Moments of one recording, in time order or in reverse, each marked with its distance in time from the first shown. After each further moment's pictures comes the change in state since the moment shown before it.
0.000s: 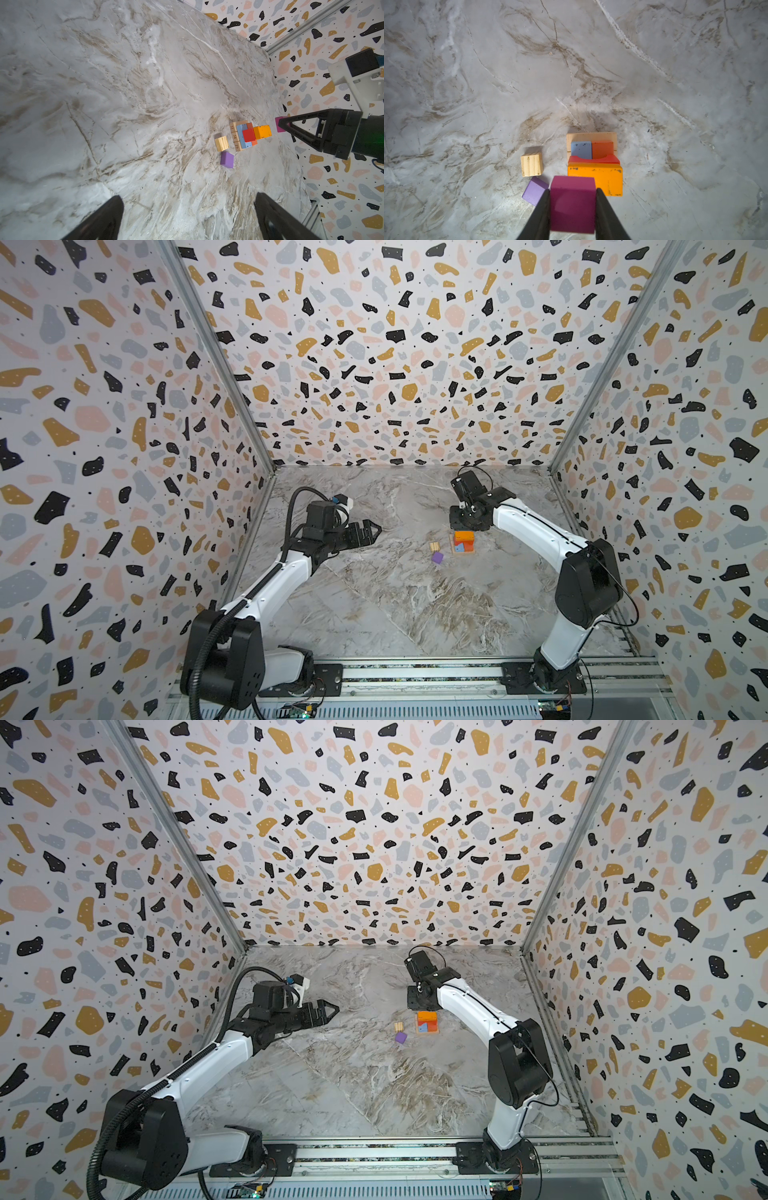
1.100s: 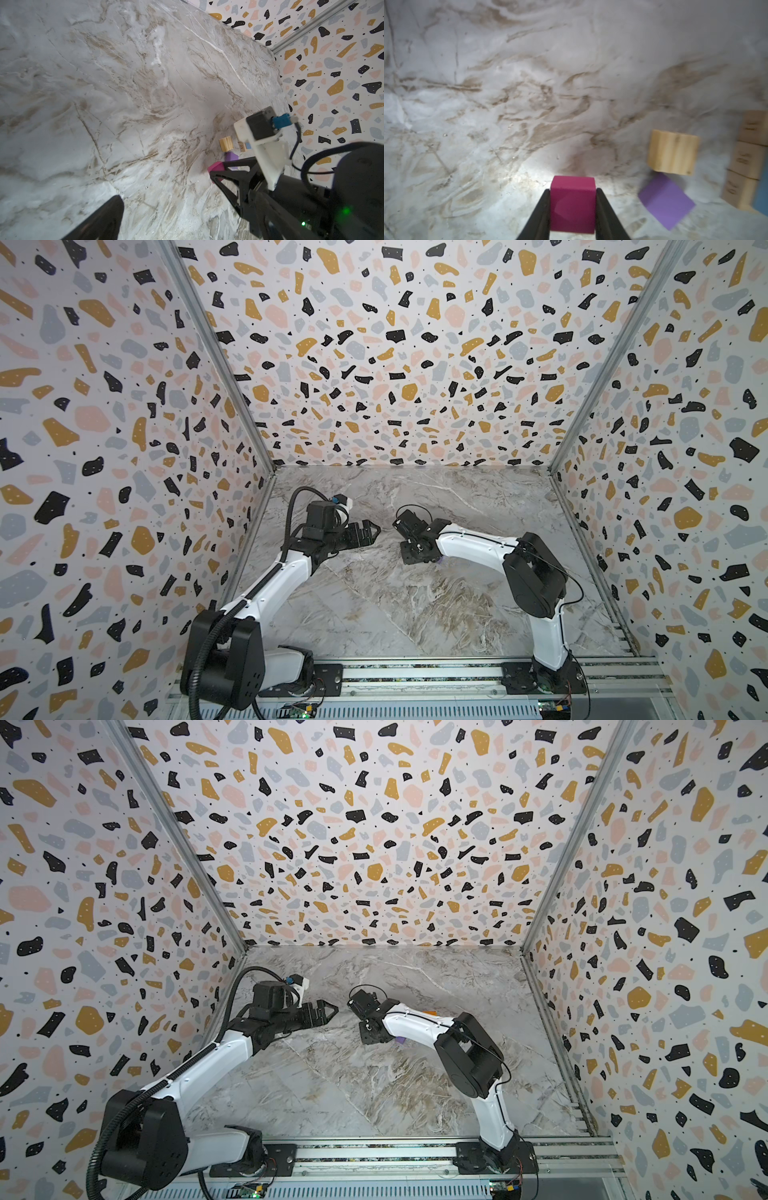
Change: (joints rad) left arm 0.000 0.000 0.002 -0.007 -0.018 0.012; right arm 0.323 0.223 0.013 0.135 0.018 0.116
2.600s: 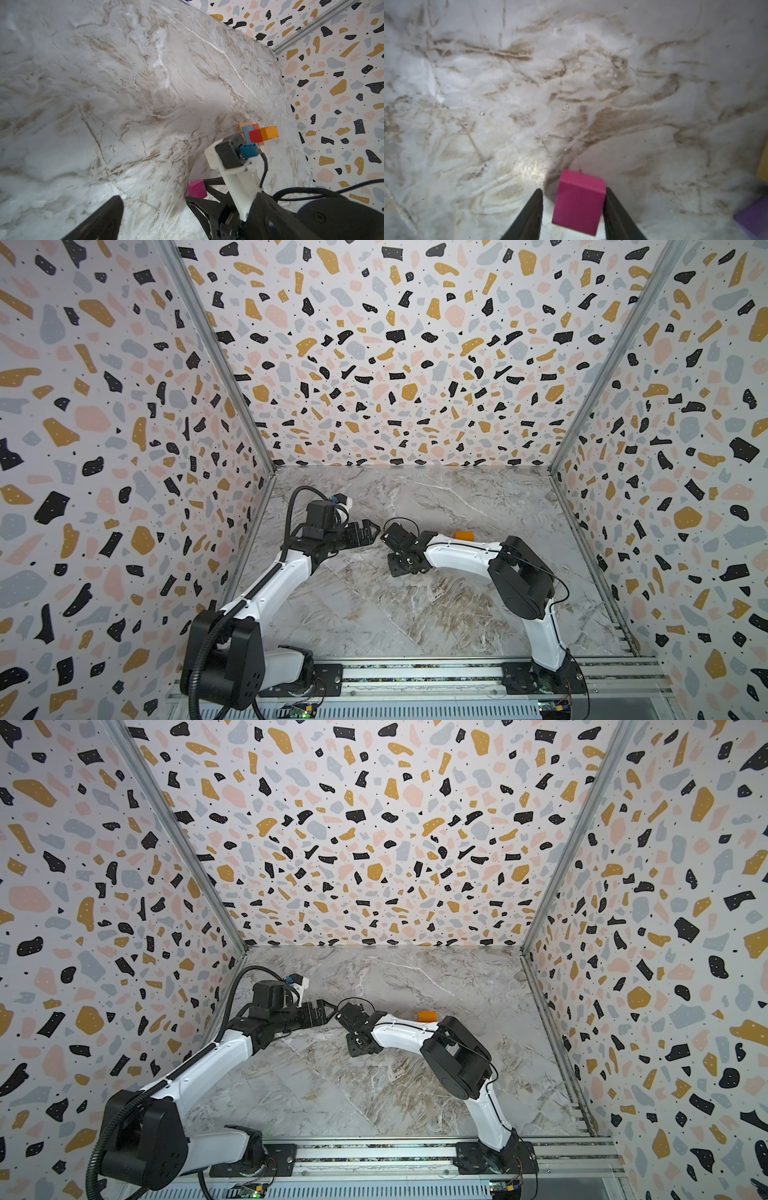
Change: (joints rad) left arm 0.000 0.000 0.010 -0.016 -0.016 0.010; right arm 0.110 0.092 -0.011 0.121 -0.060 0.039
